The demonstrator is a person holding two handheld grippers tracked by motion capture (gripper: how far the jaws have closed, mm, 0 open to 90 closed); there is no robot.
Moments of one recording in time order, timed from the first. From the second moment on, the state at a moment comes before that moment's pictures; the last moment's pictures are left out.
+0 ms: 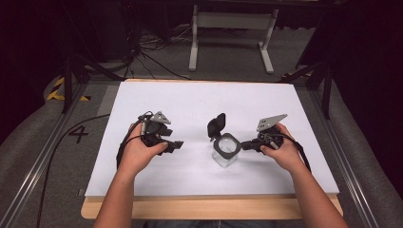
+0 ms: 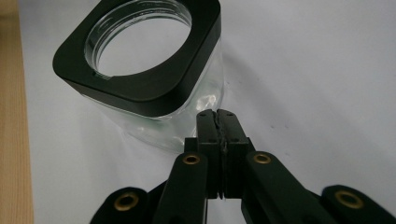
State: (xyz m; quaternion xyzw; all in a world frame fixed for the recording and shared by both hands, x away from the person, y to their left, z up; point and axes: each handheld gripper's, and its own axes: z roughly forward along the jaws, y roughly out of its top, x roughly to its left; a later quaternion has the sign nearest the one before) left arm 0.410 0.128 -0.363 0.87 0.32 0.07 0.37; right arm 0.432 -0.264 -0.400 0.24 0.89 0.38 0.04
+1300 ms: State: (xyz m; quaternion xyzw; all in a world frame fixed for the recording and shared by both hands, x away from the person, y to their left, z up) left arm 0.418 0.111 -0.357 0.87 0.30 0.06 0.38; right arm 0.408 -0.236 -0.418 0.20 0.93 0.32 0.00
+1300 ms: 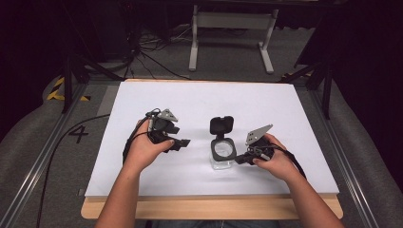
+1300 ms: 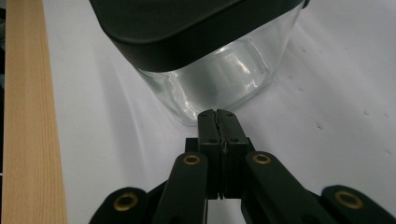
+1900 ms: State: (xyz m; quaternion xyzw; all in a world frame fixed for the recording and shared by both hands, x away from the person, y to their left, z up) left arm 0.412 0.101 -0.349 0.88 0.28 0.04 0.39; right arm 0.404 -0.247 -0.401 0.22 0.91 0.35 0.03
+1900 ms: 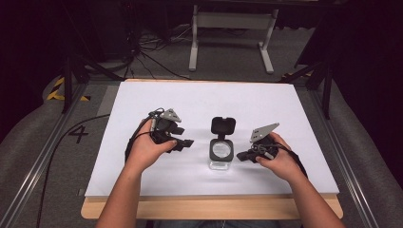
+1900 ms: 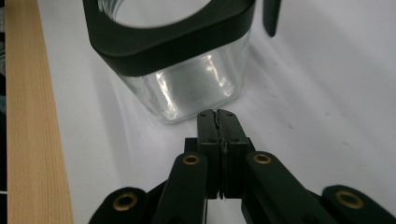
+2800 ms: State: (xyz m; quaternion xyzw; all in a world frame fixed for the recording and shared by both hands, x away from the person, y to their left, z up) left arm 0.390 0.049 -0.361 0.89 0.18 -0.04 0.42; right arm 0.410 -0.253 -0.330 0.23 0.86 0.45 0.08
